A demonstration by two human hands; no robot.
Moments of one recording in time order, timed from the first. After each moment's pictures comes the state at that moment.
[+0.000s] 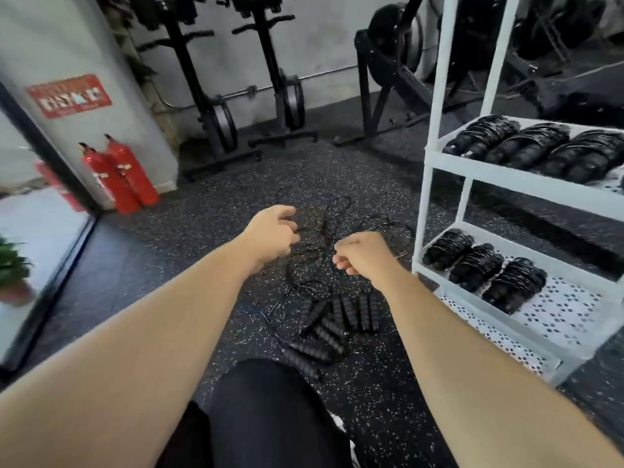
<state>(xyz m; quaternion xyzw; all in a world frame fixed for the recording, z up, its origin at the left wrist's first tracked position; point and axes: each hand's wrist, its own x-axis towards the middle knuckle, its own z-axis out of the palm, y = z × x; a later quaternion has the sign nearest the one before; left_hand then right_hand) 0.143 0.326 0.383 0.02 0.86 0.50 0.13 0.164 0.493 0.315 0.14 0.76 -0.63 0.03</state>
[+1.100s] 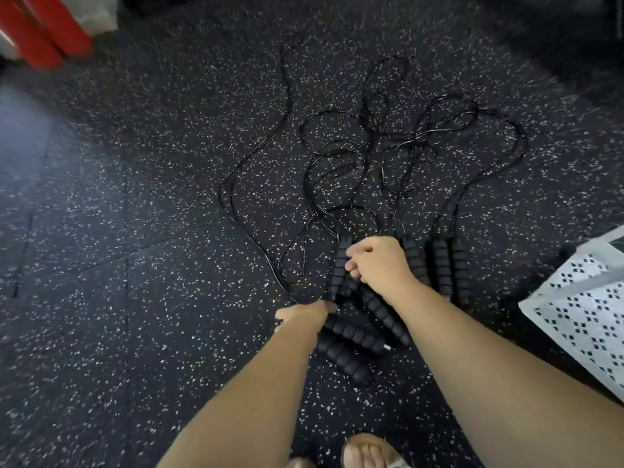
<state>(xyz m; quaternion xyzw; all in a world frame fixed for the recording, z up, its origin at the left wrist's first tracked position) -0.011 0.257 -0.041 -0.50 0.69 0.42 0.32 -0.039 0.383 0.011 0.24 0.79 -0.55 0.14</state>
